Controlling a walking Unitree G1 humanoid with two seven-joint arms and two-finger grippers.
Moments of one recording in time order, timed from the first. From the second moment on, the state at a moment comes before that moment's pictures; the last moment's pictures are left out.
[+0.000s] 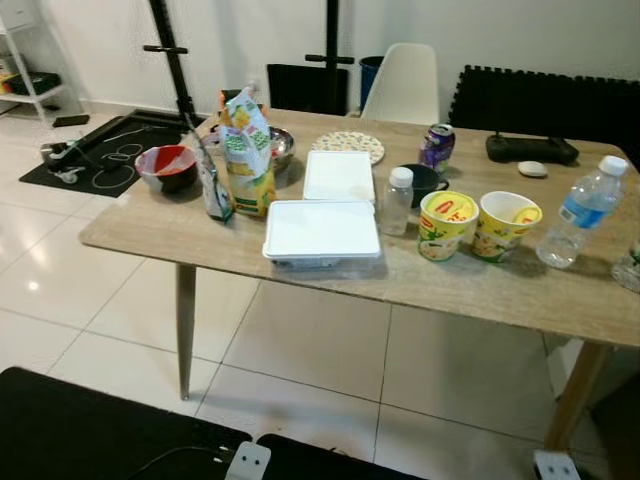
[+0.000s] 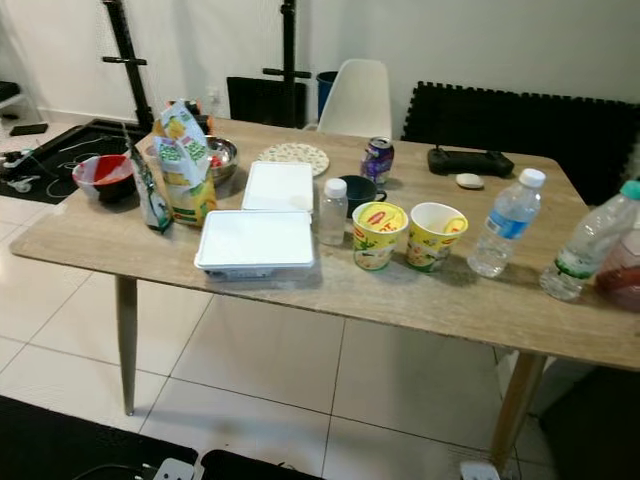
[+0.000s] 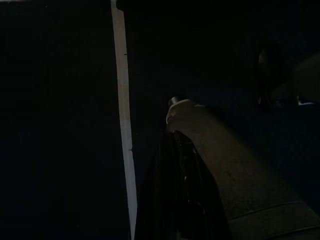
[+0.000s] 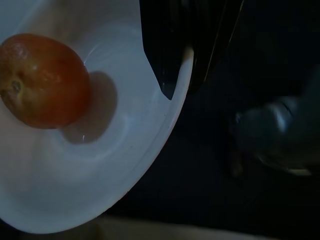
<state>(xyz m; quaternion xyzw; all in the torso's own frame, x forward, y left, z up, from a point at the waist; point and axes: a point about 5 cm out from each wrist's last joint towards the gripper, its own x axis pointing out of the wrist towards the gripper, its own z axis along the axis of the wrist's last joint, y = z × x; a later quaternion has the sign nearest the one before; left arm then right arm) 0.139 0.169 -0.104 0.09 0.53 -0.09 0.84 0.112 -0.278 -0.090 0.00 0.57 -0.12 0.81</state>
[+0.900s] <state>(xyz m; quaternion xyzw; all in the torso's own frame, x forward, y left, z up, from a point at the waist) 0.142 0.164 -0.104 0.09 0.53 -0.10 0.84 0.115 -0.265 -0.094 0.01 0.57 -0.13 0.81</state>
